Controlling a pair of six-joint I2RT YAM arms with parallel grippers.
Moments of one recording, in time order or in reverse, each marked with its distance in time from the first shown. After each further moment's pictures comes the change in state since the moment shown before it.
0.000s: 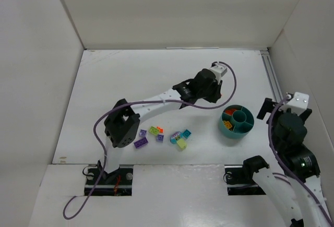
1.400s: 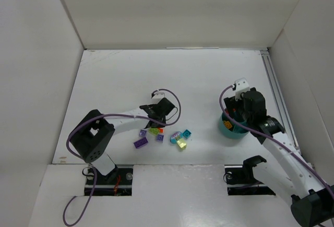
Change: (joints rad) left arm 0.137 -0.343 -0.754 -0.212 -0.379 -0.398; right arm 0.008 0.384 -0.188 0.293 -0.448 -0.286
